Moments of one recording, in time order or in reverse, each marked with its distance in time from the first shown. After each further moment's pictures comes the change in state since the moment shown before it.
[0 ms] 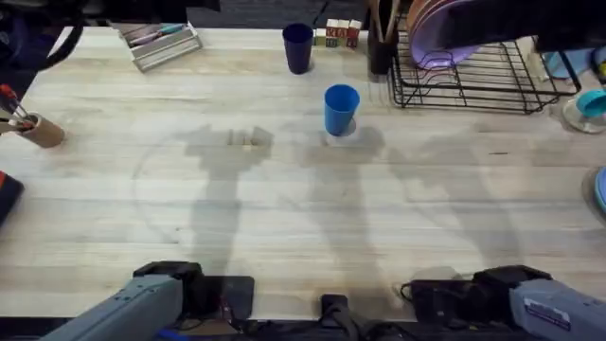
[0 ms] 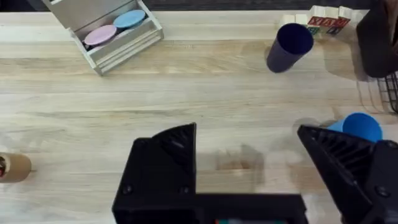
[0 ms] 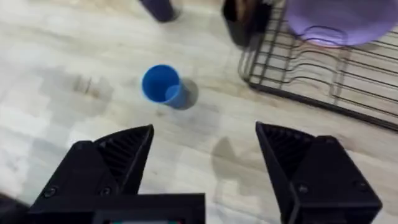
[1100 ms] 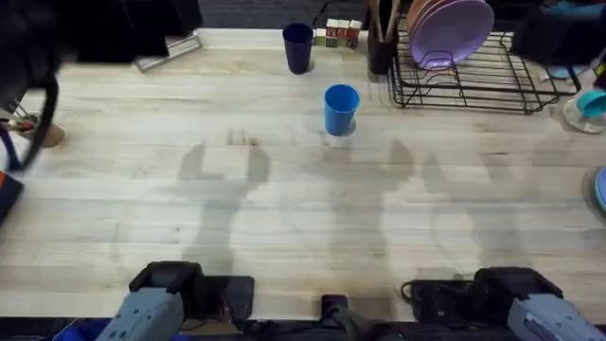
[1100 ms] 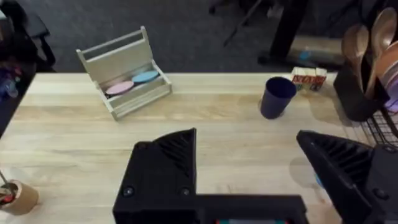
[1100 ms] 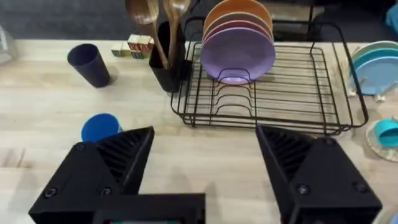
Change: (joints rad) left arm 0.000 -0.347 -0.275 0.224 -0.019 -0.001; right arm -0.129 -0.363 -0.295 0.250 0.197 0.013
